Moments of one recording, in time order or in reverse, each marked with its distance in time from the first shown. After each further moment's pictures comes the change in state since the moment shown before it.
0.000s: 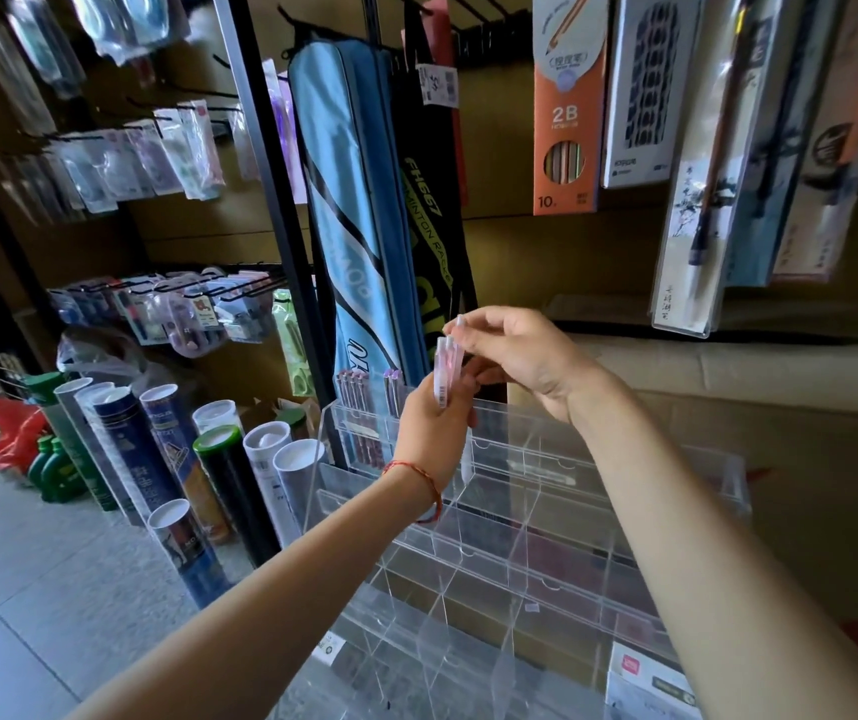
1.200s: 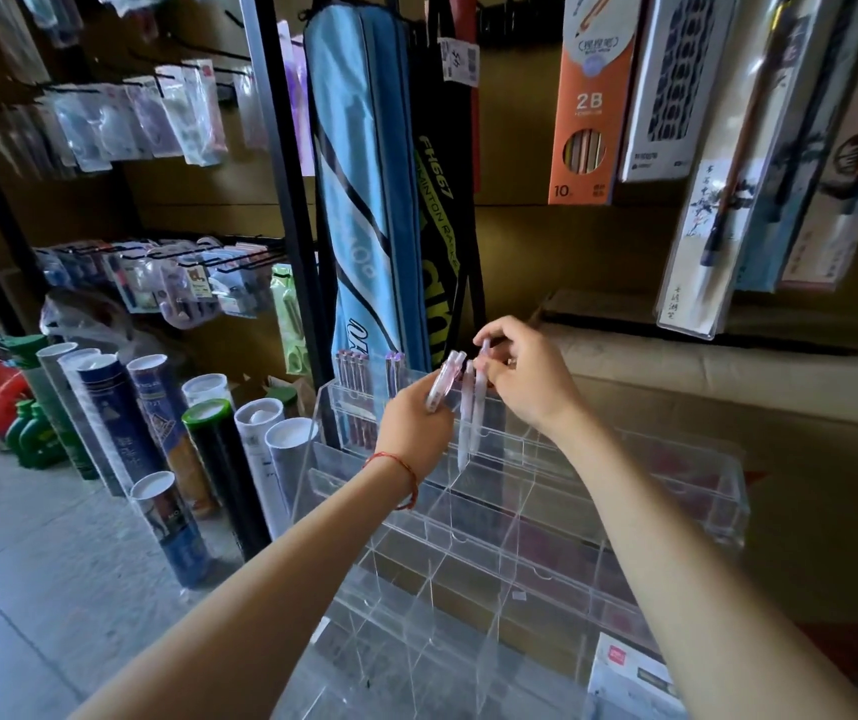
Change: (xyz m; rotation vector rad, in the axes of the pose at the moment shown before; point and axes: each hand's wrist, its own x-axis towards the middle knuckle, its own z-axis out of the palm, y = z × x) left_hand 0.006 -0.020 -0.011 0.307 0.003 0.021; right_hand 0.005 0.049 0.001 -0.457 0.225 -0.158
